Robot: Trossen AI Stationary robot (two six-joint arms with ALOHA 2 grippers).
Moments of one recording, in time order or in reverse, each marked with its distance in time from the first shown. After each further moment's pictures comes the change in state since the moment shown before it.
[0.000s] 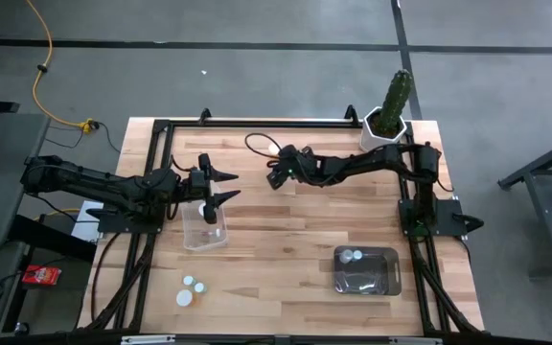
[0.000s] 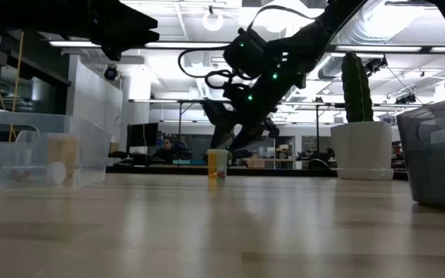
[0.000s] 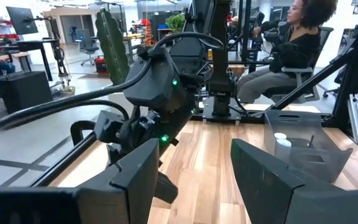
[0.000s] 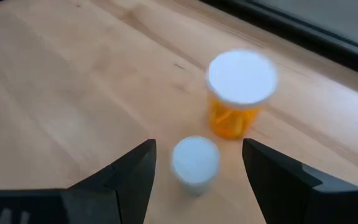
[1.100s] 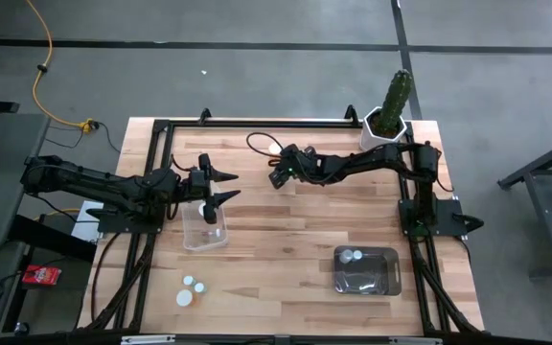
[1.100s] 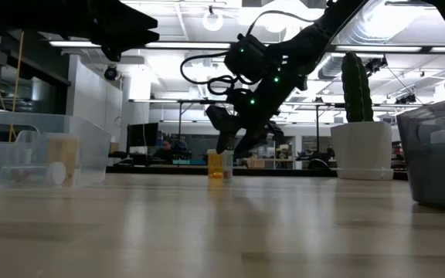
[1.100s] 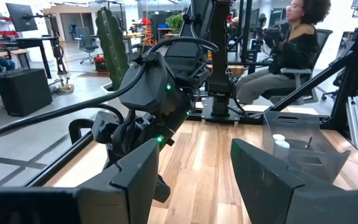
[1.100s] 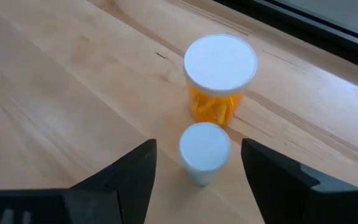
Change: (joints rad) left arm 0.000 0.000 0.000 0.000 0.001 -0.017; right arm -0.018 0.004 -0.002 -0.045 0.012 0.024
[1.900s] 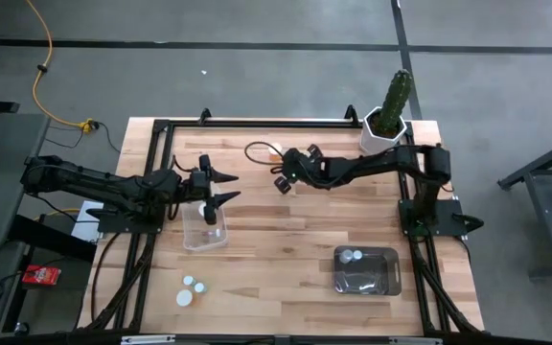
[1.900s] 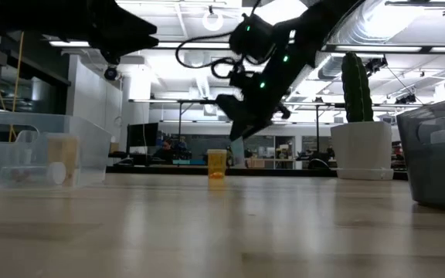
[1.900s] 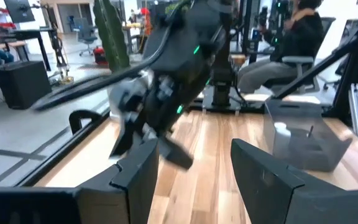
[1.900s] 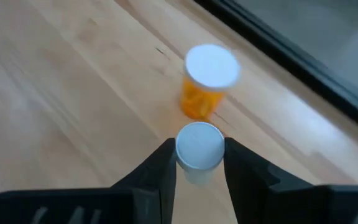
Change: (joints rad) left arm 0.000 0.000 0.000 -0.046 0.000 0.000; right arm 0.071 -0.111 0.000 -0.173 0.114 -0.140
